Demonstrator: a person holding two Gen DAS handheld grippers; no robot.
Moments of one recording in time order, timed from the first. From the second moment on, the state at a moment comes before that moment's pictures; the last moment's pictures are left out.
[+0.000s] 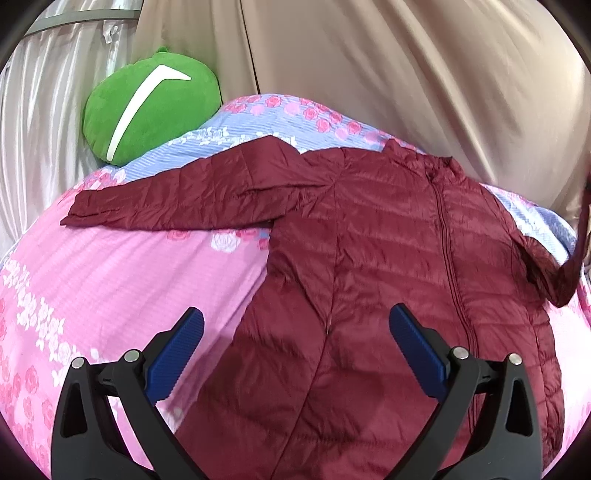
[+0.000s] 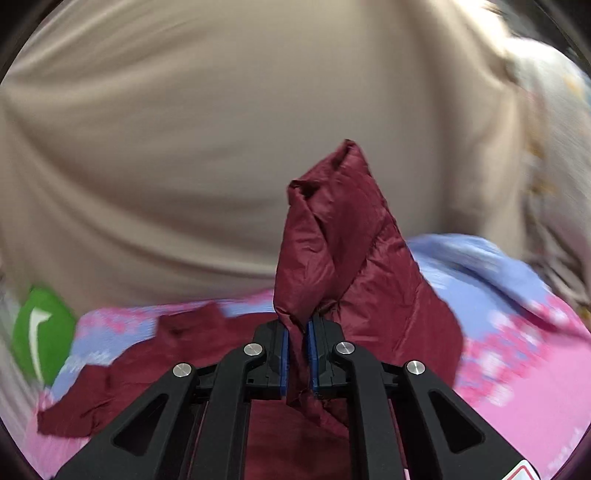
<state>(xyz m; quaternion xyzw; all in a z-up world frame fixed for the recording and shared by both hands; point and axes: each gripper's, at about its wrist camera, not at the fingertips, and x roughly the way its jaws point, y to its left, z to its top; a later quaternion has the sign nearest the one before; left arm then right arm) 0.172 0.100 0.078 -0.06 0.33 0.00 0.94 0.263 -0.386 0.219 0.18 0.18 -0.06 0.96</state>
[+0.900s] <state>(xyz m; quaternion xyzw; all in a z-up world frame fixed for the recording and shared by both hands) 0.358 0.044 0.028 -0.12 0.44 -0.11 0.88 0.289 -0.364 0.078 0.15 0.31 -0.02 0.94</state>
